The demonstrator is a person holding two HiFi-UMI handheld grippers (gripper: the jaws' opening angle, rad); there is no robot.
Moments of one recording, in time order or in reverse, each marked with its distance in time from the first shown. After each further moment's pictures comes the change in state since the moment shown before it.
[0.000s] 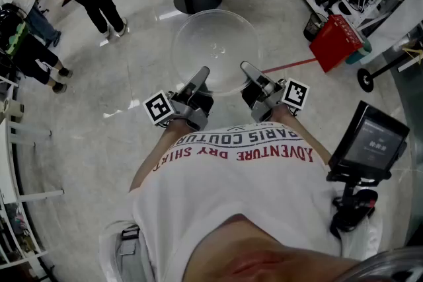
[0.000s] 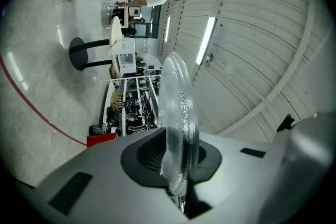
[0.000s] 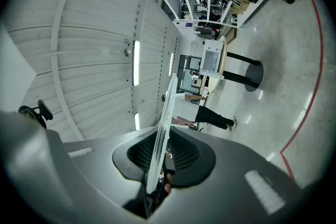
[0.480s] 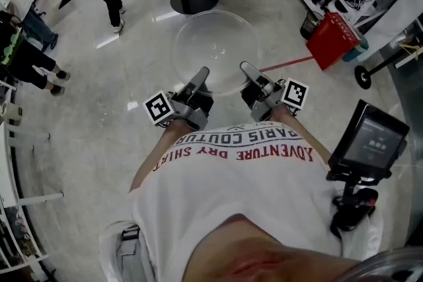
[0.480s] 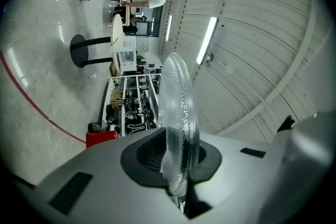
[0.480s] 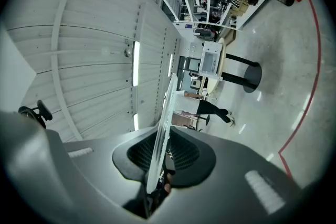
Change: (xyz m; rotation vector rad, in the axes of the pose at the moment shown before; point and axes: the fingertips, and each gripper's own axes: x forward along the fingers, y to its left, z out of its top) left arm 0.005 0.004 -0.003 -0.024 0.010 -0.008; right arm -0.005 -0.004 0.003 -0.004 -0.008 -0.015
